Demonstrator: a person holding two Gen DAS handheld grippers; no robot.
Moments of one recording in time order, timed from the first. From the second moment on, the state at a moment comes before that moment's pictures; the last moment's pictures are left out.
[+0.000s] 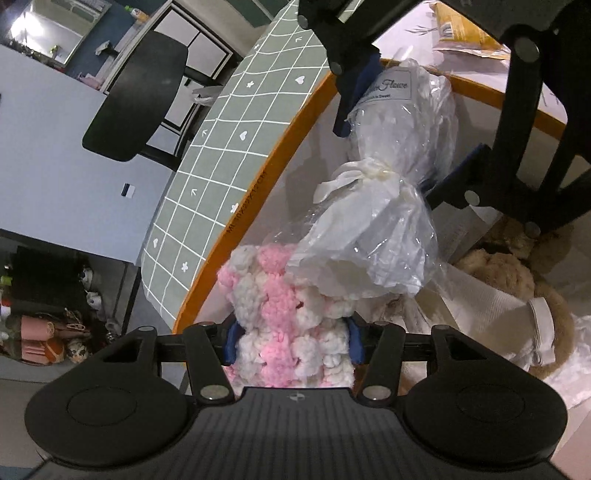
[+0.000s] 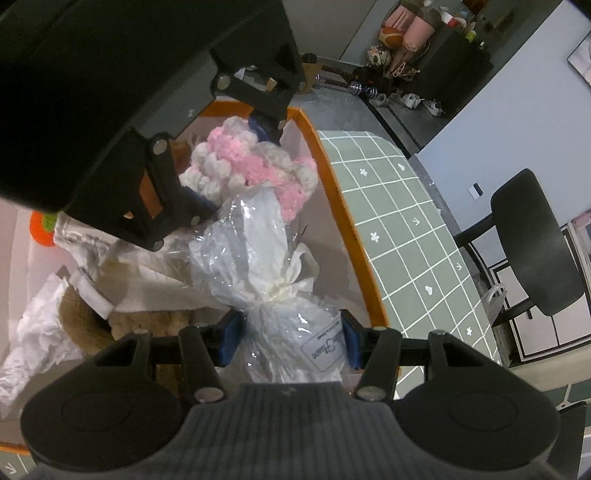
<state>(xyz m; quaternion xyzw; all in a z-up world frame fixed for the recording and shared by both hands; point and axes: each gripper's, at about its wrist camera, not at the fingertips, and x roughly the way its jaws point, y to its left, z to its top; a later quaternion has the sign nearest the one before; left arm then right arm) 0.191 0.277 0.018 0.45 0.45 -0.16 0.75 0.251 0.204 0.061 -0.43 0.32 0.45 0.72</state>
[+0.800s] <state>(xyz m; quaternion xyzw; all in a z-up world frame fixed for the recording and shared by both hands) 0.180 0.279 0.054 0.44 0.41 -0.11 0.79 0.242 0.193 0.071 -0.41 0.31 0.44 0.74</state>
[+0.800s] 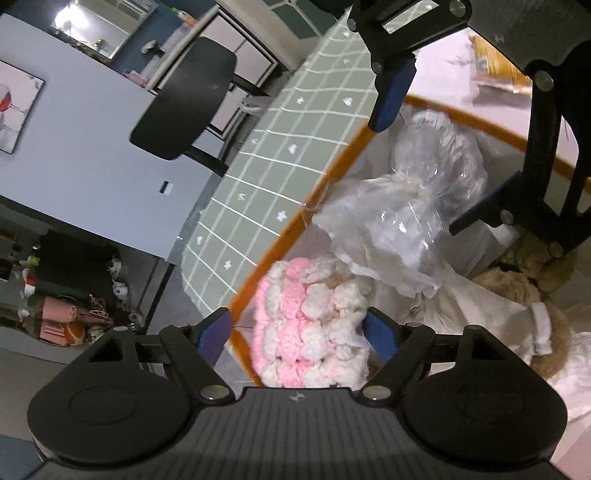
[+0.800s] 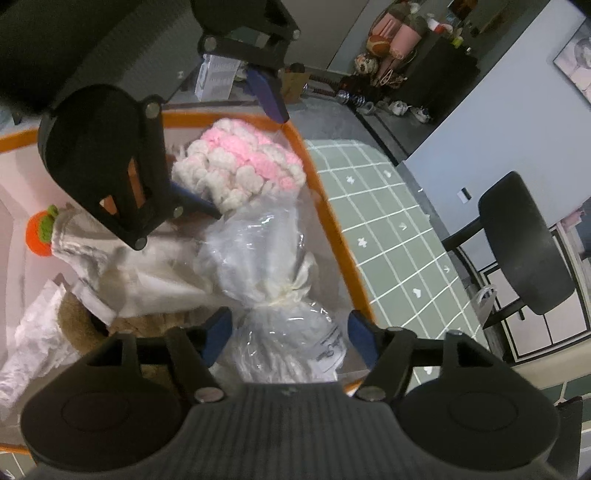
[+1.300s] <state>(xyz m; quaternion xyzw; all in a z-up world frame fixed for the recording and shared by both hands) 0.136 0.261 0.111 0.44 0.37 -0.09 0.81 0.200 0.158 0.130 -0.41 0.26 0.42 0.77</state>
